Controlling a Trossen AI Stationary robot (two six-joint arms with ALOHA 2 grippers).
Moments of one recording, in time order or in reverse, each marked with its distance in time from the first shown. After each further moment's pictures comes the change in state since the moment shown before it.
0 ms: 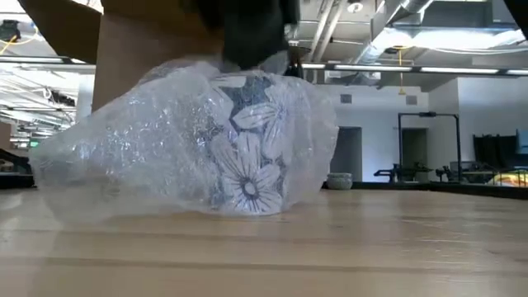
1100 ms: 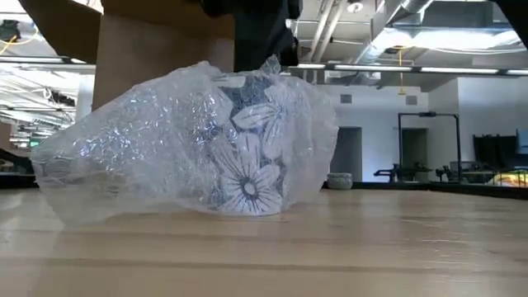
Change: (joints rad) left arm -0.003 0.000 0.000 0.003 -0.003 -0.008; right arm 0.003 0.054 0.161 -0.224 0.111 -0.114
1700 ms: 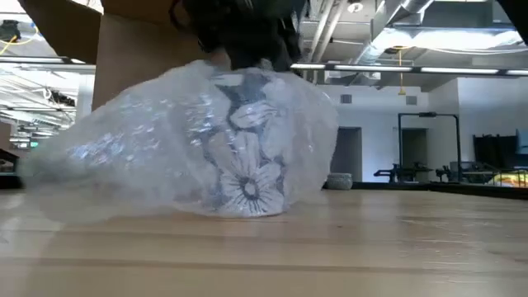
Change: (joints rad) left arm 0.000 0.000 0.000 0.005 -0.020 -0.004; right arm 0.027 -0.004 -0.069 0.116 0.016 0.030
